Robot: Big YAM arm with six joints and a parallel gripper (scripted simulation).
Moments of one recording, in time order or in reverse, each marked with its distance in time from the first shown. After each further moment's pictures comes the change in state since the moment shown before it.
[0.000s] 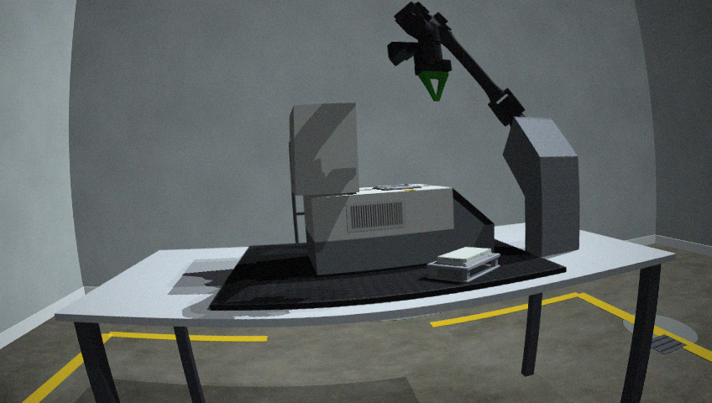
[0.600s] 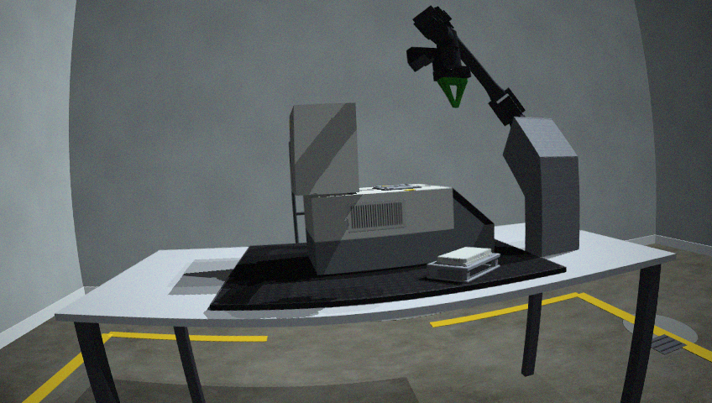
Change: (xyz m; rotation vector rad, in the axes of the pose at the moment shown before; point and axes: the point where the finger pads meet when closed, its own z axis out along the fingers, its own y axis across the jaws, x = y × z) arm 0.041 0.021 0.018 -0.006 -0.002 -0.007
